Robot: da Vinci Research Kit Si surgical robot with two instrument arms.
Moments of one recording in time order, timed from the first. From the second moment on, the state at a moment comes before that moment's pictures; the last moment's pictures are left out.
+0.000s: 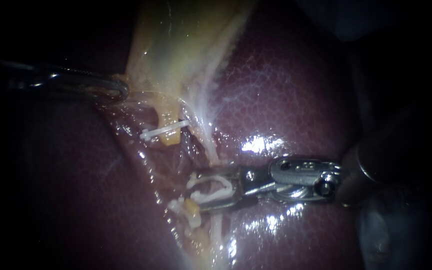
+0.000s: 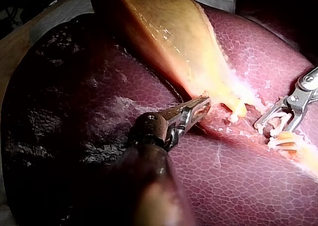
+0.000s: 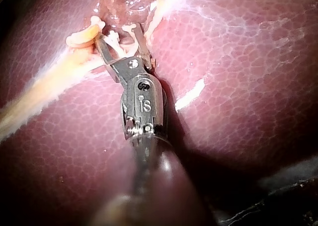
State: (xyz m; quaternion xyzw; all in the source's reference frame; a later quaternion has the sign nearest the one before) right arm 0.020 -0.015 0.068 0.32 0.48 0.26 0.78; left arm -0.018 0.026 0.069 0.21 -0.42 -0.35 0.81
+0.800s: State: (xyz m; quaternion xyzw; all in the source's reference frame) right arm 0.018 -0.013 0.057 0.34 0.50 0.26 0.75; left arm -0.018 0.026 0.069 0.21 -0.42 -0.35 0.81
